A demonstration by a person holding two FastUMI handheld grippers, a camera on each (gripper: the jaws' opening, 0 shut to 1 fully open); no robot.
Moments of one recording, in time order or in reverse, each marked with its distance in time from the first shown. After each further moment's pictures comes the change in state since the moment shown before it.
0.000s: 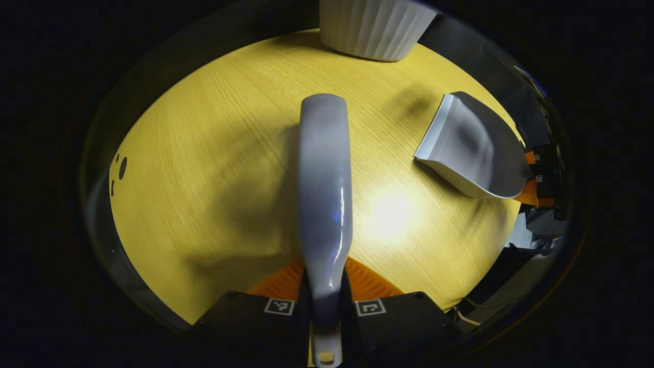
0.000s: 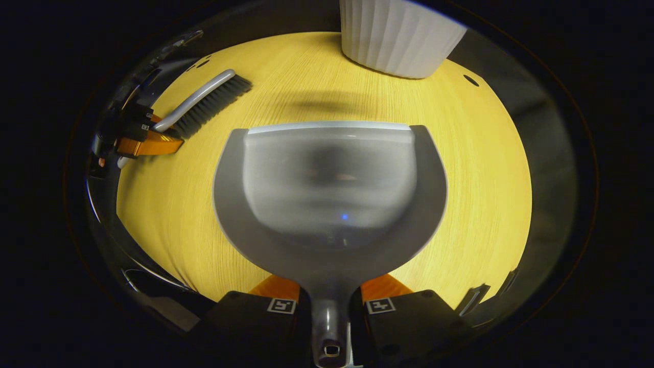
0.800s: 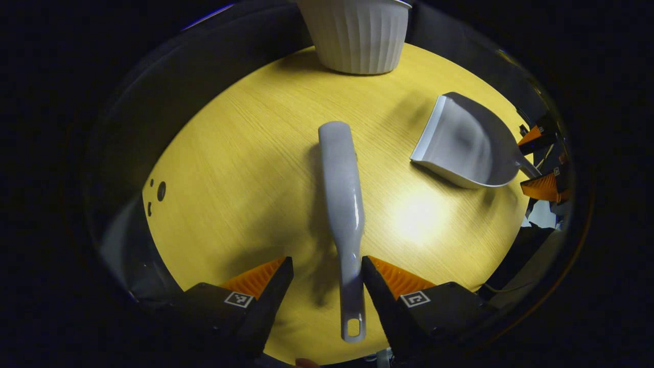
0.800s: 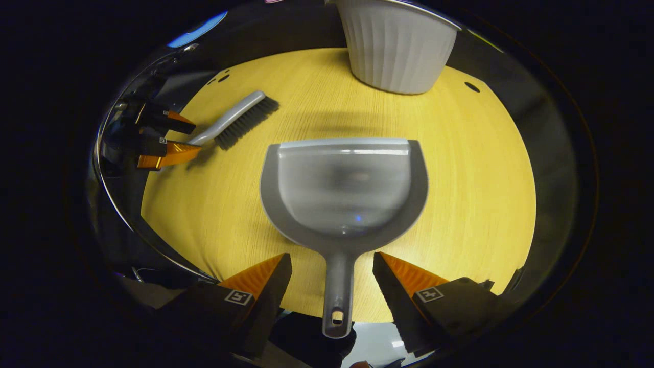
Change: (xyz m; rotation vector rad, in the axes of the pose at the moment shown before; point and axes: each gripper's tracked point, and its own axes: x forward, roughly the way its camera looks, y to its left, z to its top) left arm -0.060 0.019 0.005 0.102 -0.146 0.176; right arm -0.061 0.013 0.005 0.010 -0.107 0.105
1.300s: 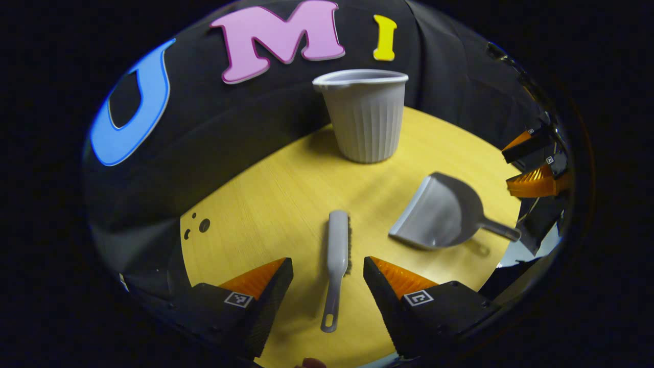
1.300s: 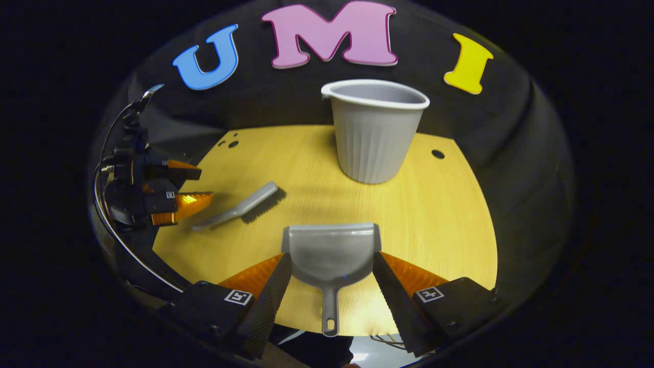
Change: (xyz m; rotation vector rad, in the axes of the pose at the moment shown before) left arm -0.128 -0.013 0.079 -0.146 -0.472 0.118; right arm -0.130 -0.005 0.106 0.007 -0.441 -0.059
